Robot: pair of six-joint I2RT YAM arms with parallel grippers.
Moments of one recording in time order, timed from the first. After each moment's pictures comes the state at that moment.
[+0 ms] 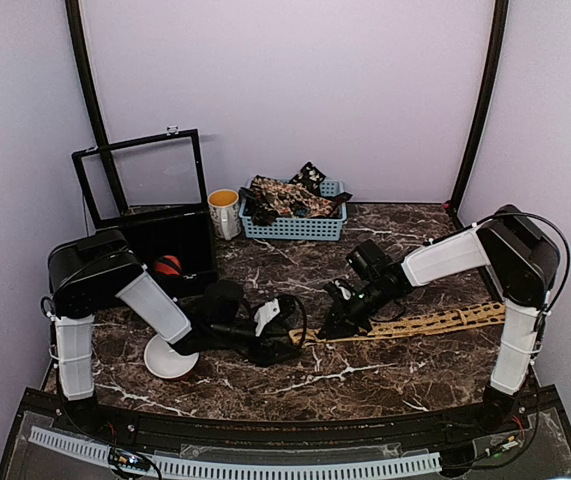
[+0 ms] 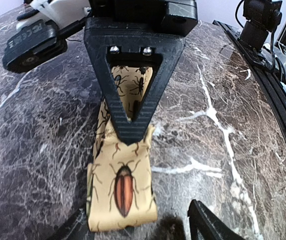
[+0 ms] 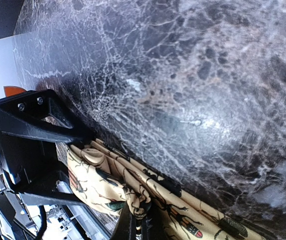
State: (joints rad) left arm -0.88 2.03 0.76 0.77 0.54 0.11; right arm 0.67 1.91 1.02 -0.28 -0.70 0.64
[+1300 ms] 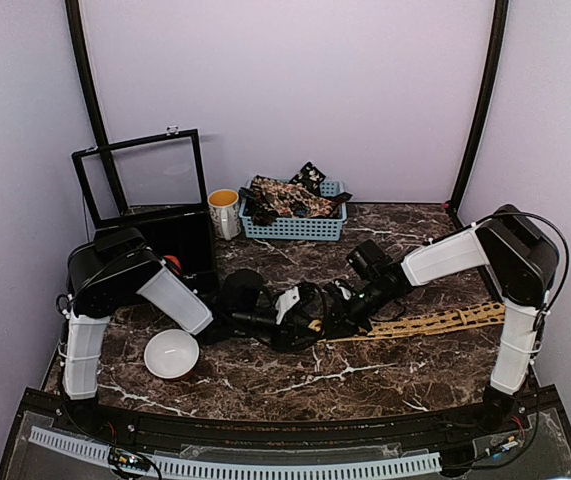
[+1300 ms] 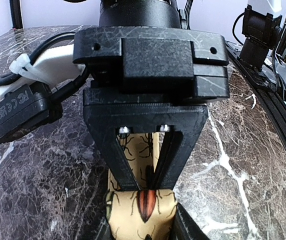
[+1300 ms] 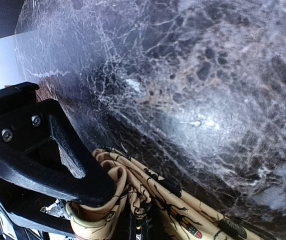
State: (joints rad) left arm -0.89 2.14 0.95 0.77 0.59 0.13; right arm 0.67 1.92 1.02 -0.29 -0.72 0.63
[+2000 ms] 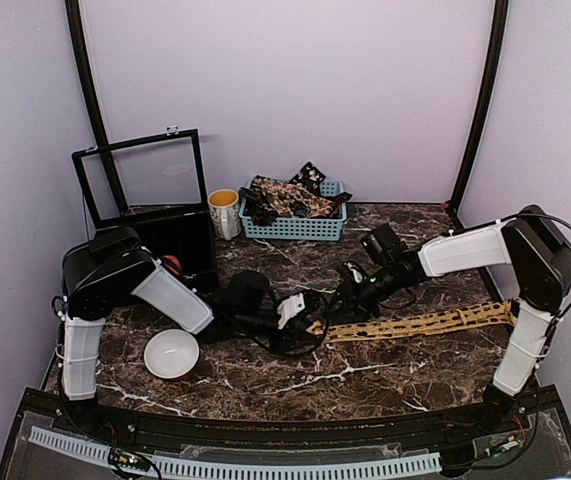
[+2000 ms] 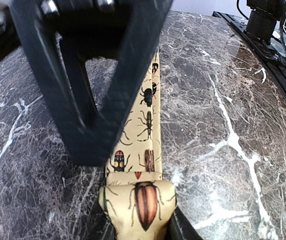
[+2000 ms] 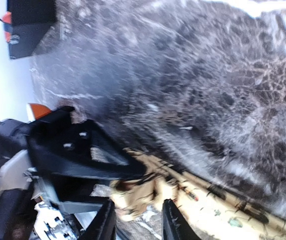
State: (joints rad) left arm -0.90 2.11 0.96 0.60 0.49 0.26; right arm 0.62 1.81 1.01 -0.29 -0.70 0.68
